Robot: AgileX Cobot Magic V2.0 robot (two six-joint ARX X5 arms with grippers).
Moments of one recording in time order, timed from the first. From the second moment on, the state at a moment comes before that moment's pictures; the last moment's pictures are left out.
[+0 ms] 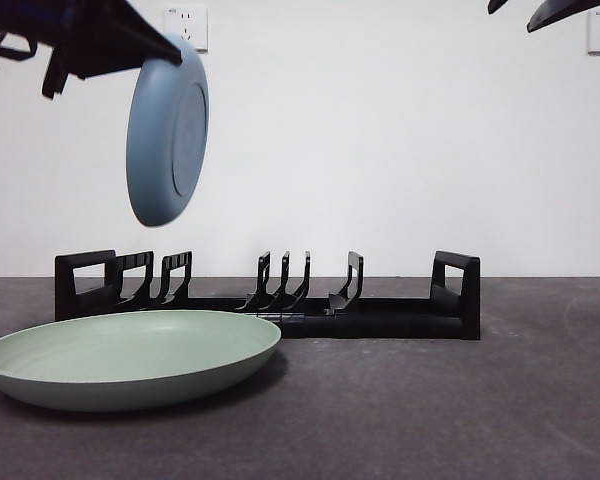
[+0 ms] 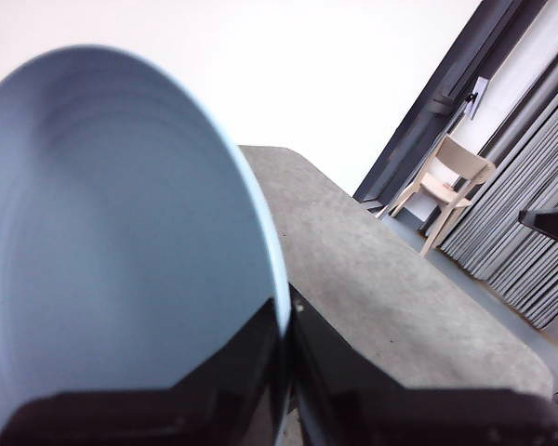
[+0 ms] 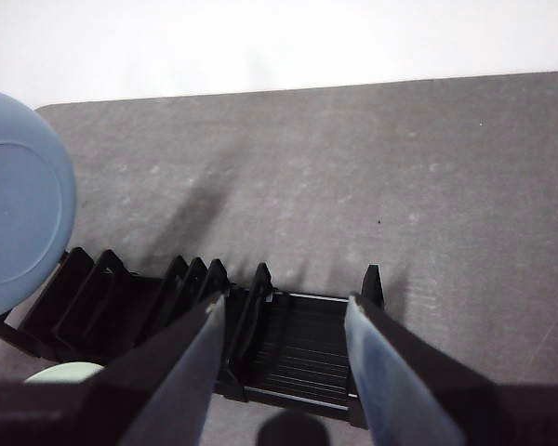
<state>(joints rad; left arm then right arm) -0.14 1.36 0.91 0.30 0.74 -0.38 0.27 1.11 1.12 -0.43 -0.13 0.16</state>
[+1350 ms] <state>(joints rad) -0.13 1.51 0.92 0.18 0.65 -0.37 0.27 1.13 1.12 -0.43 -0.13 0.16</state>
